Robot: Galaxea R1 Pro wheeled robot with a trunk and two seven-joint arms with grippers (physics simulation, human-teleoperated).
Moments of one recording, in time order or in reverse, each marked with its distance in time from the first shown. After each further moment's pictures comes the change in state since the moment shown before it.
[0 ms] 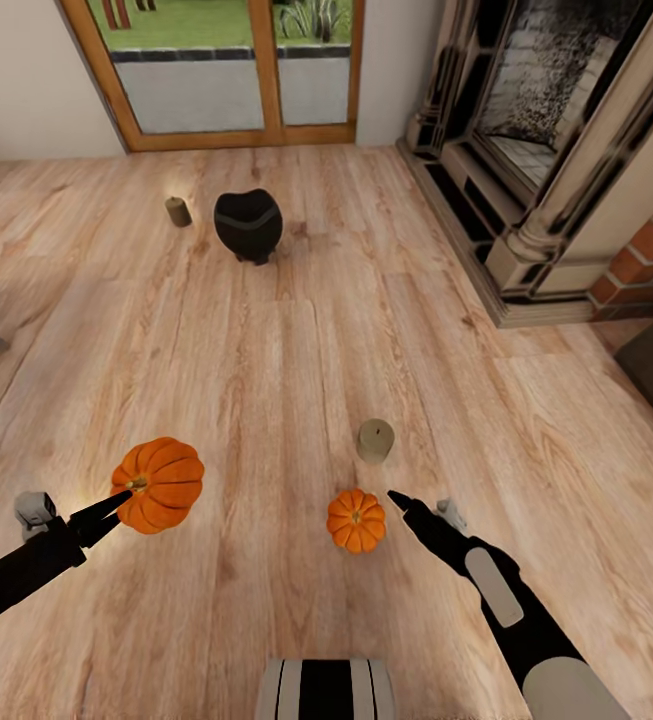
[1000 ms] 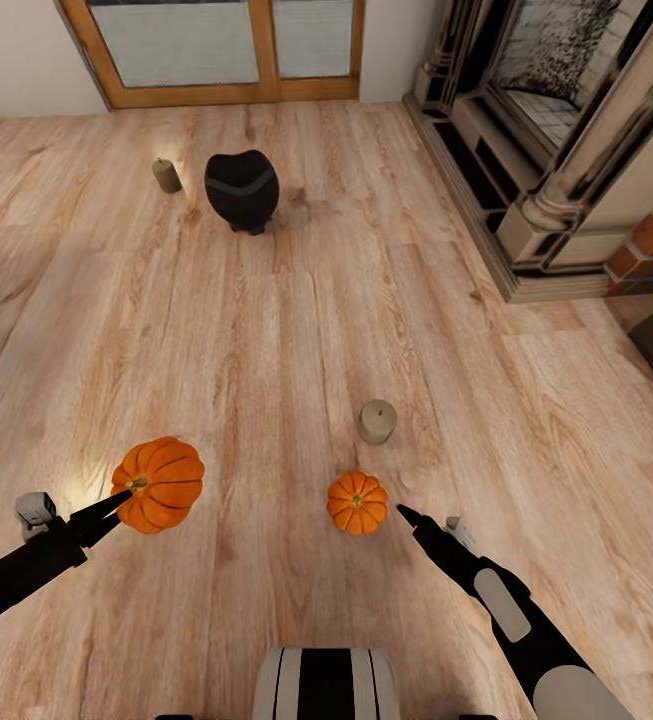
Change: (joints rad) left arm 0.000 -0.003 0.001 -0.001 0.003 0.001 -0.002; right arm 0.000 -0.031 -0.008 0.147 0.008 -0.087 0.138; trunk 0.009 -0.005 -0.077
